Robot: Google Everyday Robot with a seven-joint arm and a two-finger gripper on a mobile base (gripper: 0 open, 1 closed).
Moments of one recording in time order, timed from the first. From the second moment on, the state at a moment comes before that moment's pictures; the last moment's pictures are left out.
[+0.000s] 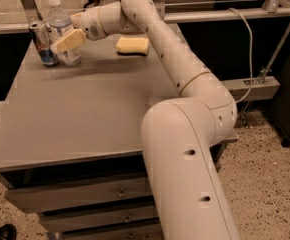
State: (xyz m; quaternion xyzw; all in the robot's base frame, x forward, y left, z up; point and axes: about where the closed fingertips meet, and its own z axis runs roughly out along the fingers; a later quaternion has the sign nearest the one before) arm 0.789 0.230 0.923 -0.56 0.57 0.38 0.48
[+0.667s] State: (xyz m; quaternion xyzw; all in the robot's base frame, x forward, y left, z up) arm 0.784 0.190 0.937 -0.56 0.57 0.35 0.49
